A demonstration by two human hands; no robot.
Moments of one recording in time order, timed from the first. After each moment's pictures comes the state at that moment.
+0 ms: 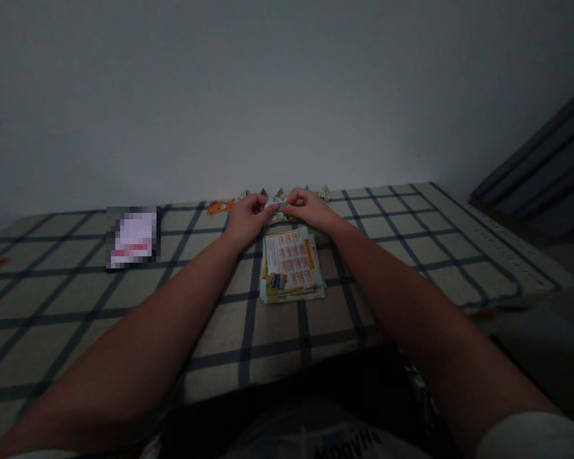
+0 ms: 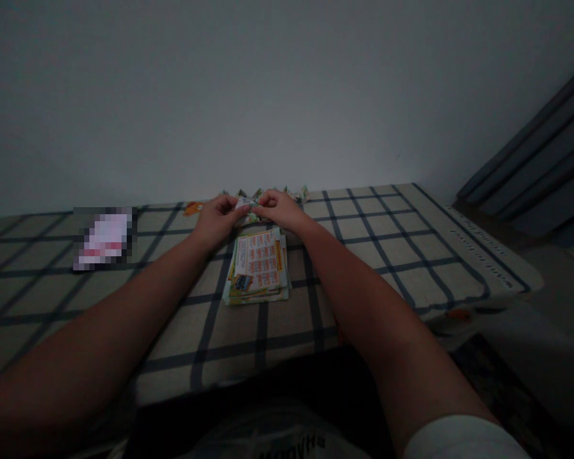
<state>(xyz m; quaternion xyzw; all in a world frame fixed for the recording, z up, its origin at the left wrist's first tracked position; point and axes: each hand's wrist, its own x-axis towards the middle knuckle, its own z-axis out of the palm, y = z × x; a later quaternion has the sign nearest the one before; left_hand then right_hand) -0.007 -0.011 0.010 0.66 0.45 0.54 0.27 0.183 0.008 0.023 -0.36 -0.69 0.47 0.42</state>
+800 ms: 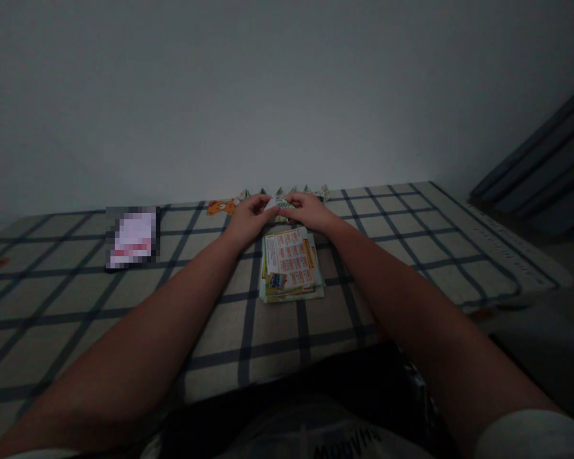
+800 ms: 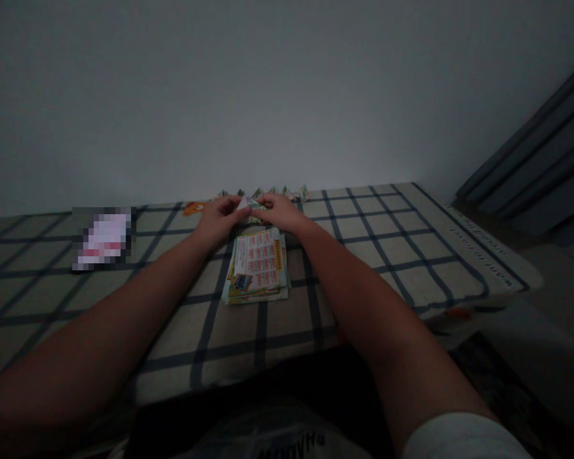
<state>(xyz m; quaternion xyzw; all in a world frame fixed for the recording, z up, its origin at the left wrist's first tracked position) -0.010 -0.002 0.002 0.68 0.42 0.52 0.31 0.183 0.013 0.019 -0.35 -0.74 0.43 0.38</state>
